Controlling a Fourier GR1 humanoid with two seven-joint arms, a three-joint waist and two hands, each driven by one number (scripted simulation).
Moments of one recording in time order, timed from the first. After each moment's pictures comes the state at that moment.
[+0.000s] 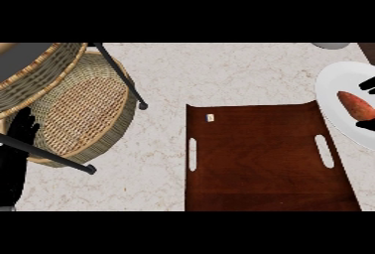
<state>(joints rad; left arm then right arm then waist) 0.11 0.39 0.02 -1.80 0.01 0.26 0.27 -0.61 -0.77 0.01 -0.61 0.41 0.10 -0.15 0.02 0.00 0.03</state>
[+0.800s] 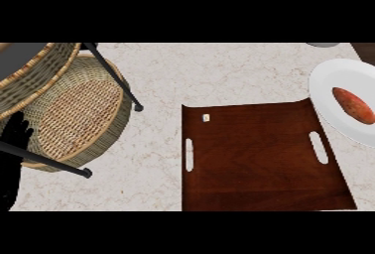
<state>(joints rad) 0.14 0.36 0.07 -1.82 0.00 0.24 0.29 -0.66 -0.79 -0.35 -0.44 0.02 0.34 -0.45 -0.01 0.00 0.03</state>
